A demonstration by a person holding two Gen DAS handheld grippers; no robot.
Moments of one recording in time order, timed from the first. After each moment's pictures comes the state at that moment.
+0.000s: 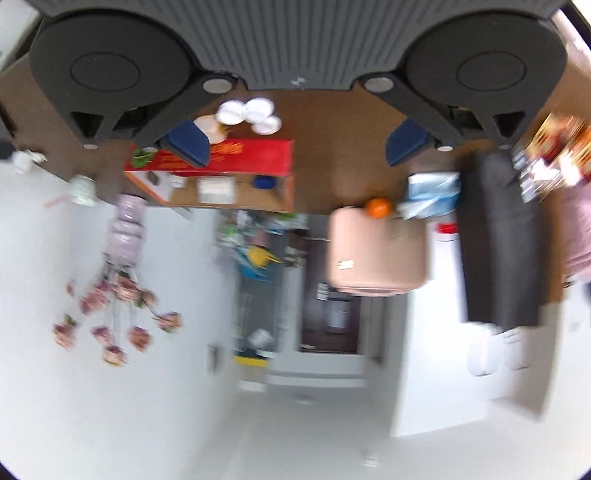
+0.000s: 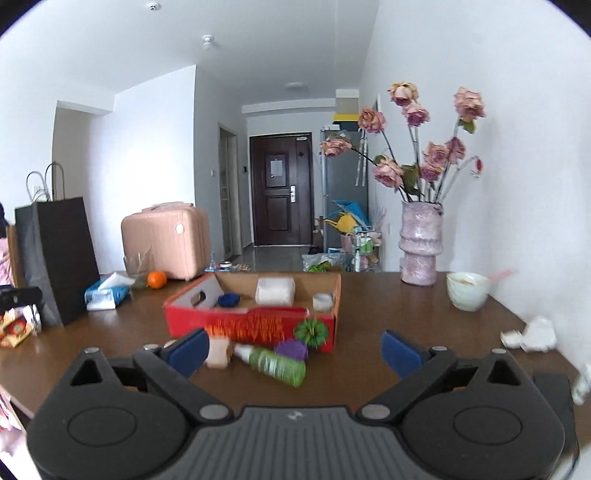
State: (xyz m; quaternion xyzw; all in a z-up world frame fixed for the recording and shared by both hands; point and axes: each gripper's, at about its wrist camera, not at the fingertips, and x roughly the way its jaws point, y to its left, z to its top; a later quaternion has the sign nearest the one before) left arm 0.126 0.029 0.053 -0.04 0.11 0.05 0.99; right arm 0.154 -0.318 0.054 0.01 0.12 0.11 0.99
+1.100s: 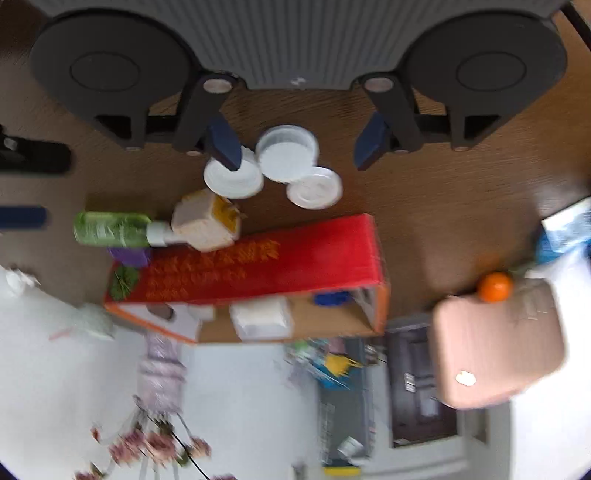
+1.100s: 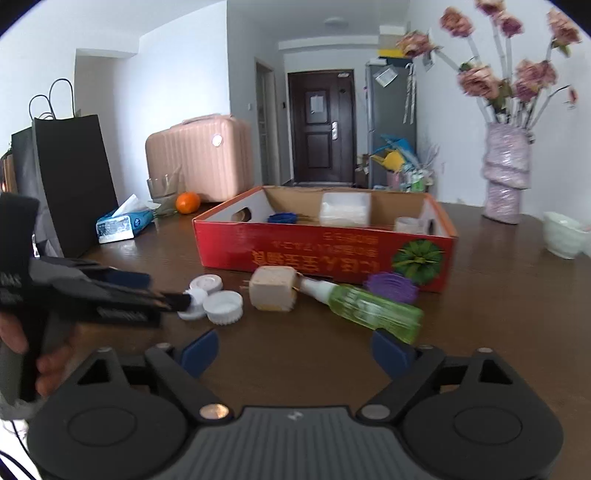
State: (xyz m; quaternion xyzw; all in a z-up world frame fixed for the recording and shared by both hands) left arm 0.359 0.010 -0.053 0.05 0.30 -0.11 0.95; right arm 0.287 -0.207 -0.022 -0.01 0.23 0.19 0.96
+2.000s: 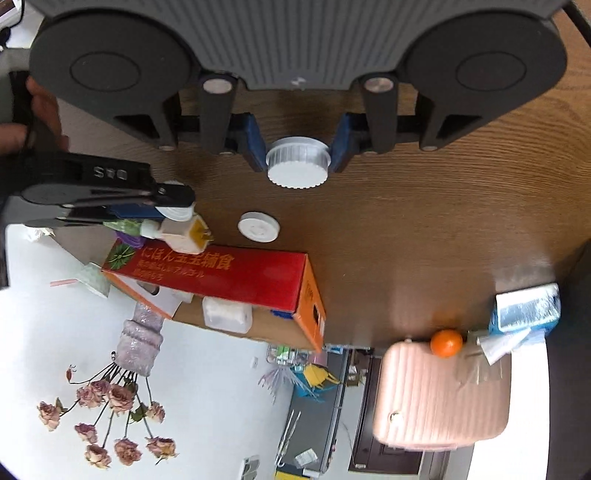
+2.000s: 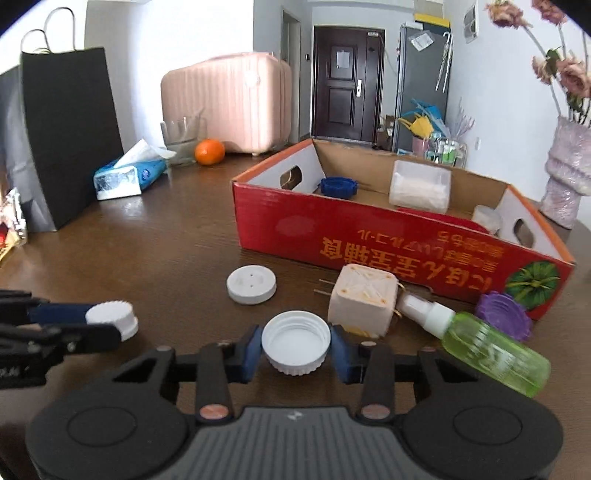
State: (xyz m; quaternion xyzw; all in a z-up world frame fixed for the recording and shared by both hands) left arm 0.295 0.097 -0.037 -0.07 0.30 -0.09 0.95; right arm 0.348 -0.106 -0.028 -0.06 0.29 0.20 0.93
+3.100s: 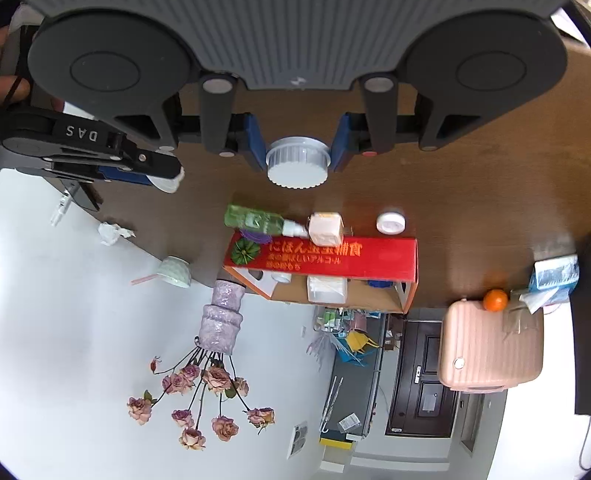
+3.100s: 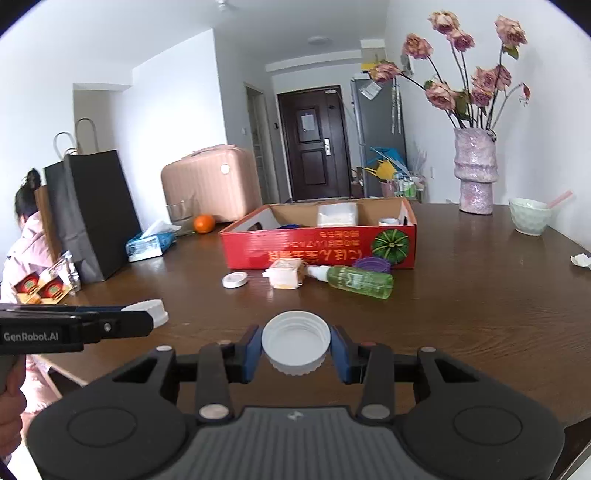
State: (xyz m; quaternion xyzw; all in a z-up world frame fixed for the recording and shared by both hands) left arm 0.188 -0.015 0.007 -0.05 0.24 -0.14 0.96; right arm 0.169 -0.255 -0.007 0.04 0.20 0.18 0.96
